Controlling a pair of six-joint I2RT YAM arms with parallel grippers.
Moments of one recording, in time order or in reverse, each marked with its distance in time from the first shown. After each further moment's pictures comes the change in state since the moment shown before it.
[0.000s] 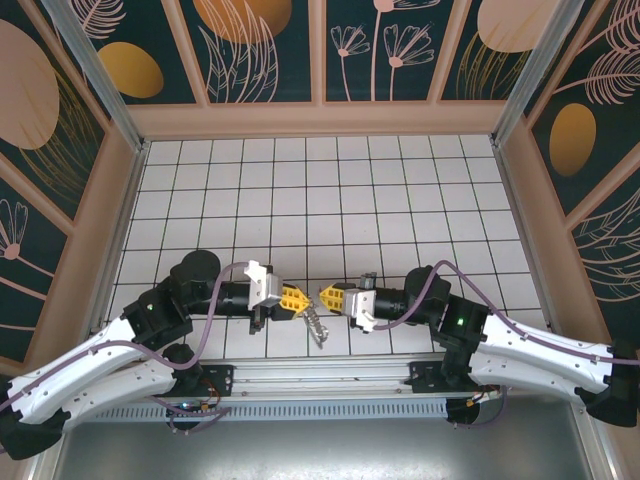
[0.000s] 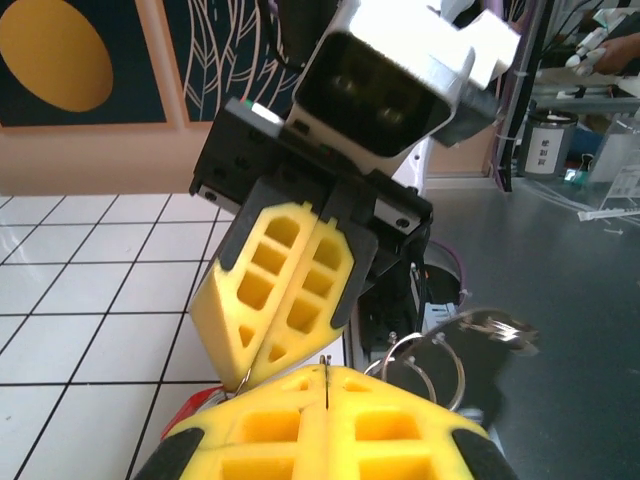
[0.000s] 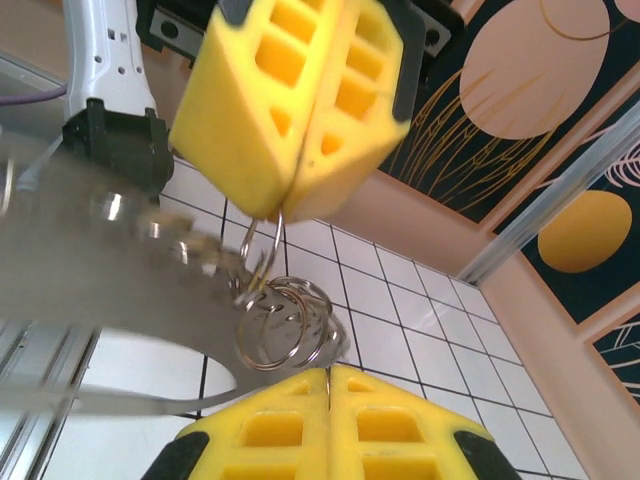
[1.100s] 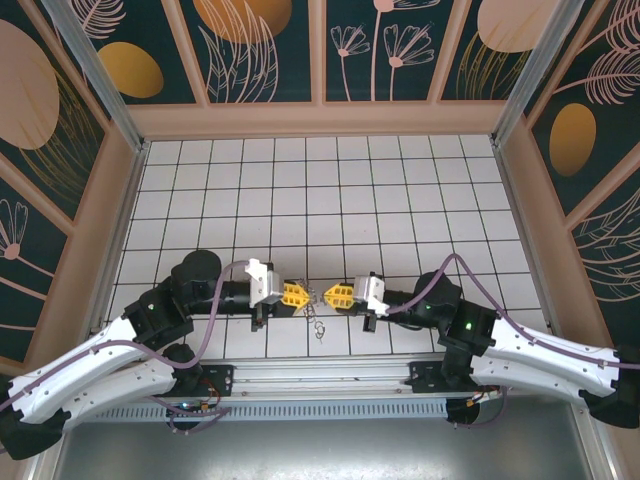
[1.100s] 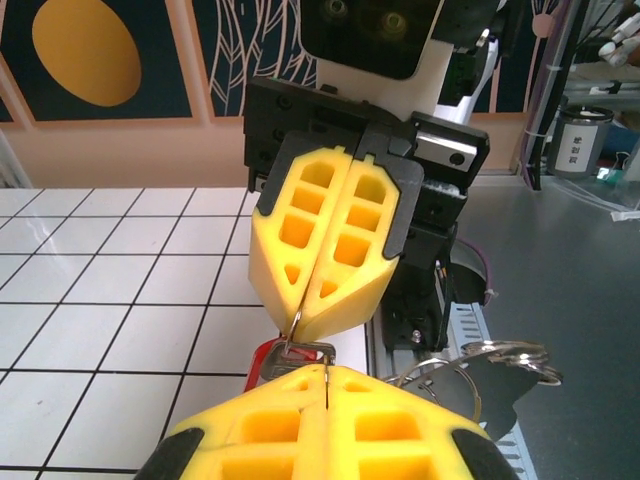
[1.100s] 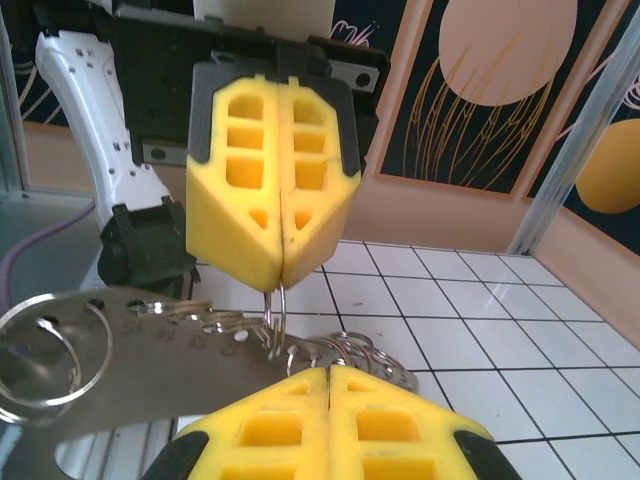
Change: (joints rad) left arm 0.000 0.008 -0.004 0.004 -0.057 0.005; right arm 0.023 -0.068 -0.012 0.016 0.019 0.364
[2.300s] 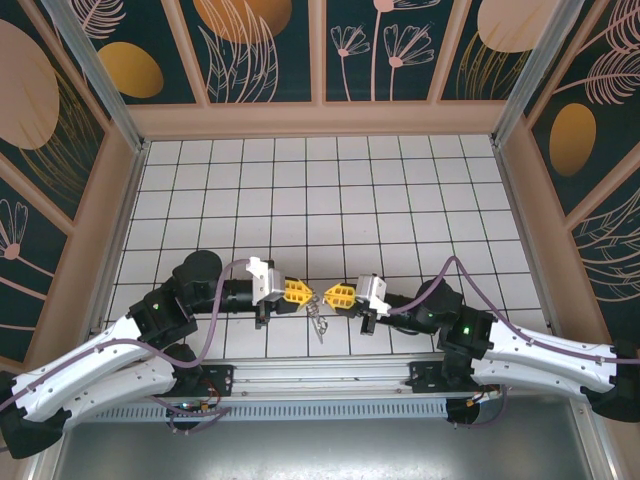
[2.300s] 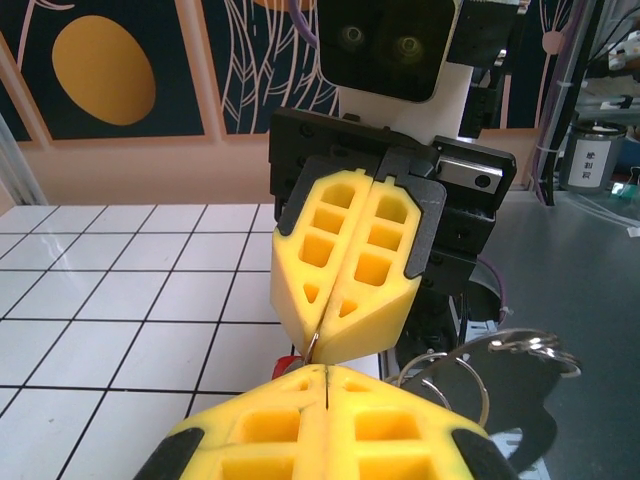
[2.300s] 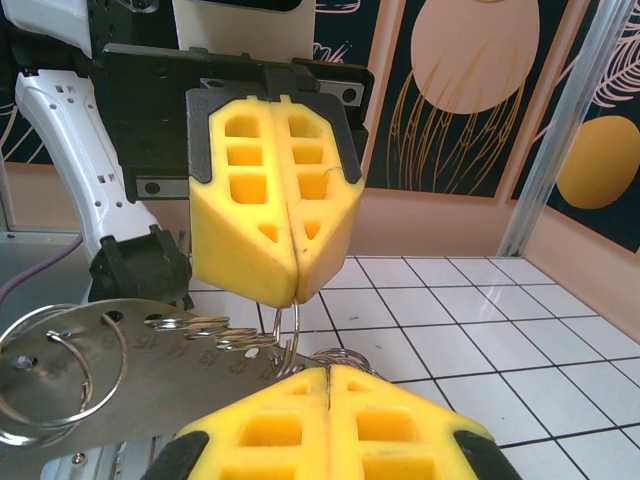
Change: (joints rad) left arm -0.001 0.006 -0.027 0.085 -0.012 -0.013; right arm 0.053 -0.014 -0.051 0.088 0.097 0.061
